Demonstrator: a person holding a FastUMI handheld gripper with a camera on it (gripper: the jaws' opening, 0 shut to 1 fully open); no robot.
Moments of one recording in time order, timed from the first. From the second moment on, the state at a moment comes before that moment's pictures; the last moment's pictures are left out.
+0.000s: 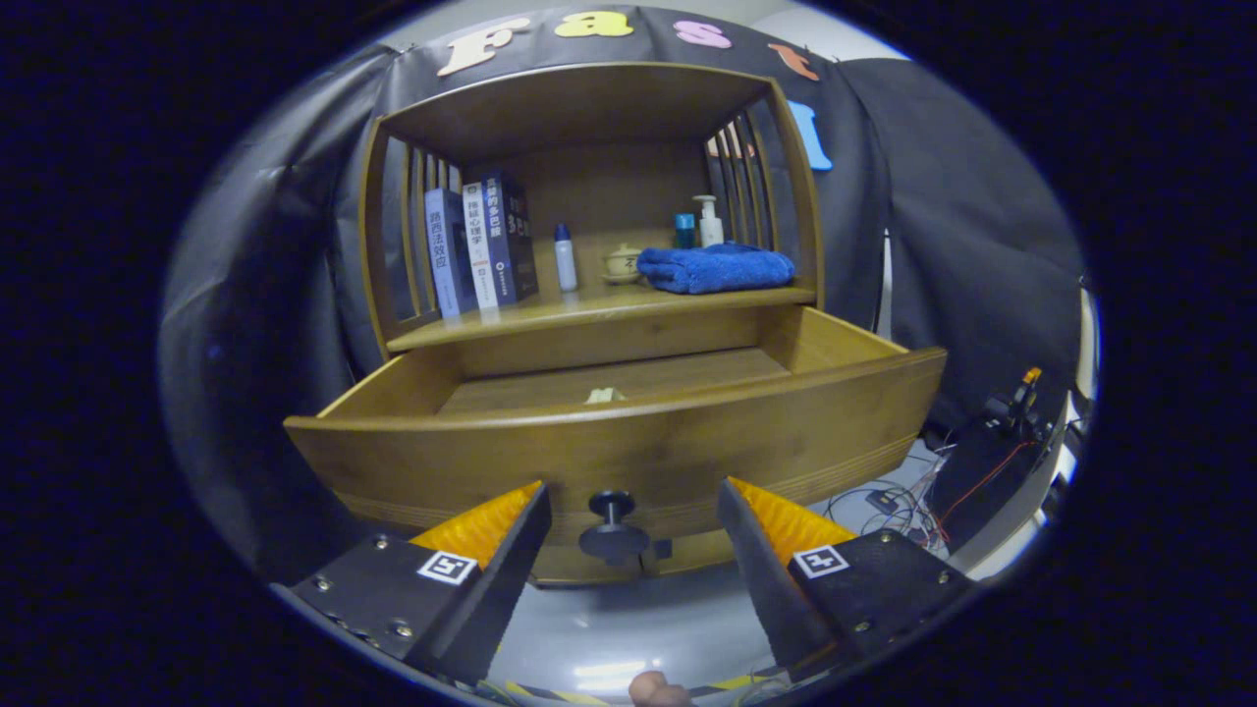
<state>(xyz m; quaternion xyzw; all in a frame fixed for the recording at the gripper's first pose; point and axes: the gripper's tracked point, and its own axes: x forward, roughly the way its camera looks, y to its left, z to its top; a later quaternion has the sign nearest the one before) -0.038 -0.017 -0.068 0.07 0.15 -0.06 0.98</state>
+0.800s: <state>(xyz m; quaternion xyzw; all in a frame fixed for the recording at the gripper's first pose) 0.047 -0.025 0.009 -0.01 0.21 -0.03 0.98</state>
